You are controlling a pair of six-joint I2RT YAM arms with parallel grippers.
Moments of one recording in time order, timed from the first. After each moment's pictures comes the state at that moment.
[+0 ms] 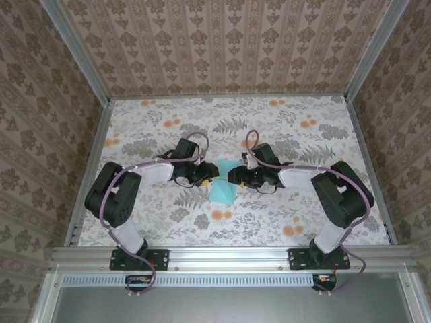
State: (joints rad) left arm -0.56 1.71 0.88 -0.18 0.55 -0.81; right arm 0.49 1.69 0.79 0.03 -0.54 0.68
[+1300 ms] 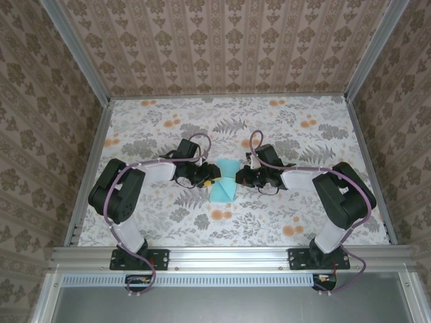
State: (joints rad) left arm -0.56 1.75 0.89 -0.15 0.62 -0.81; right arm 0.47 1.69 0.75 0.07 -0.51 0.71
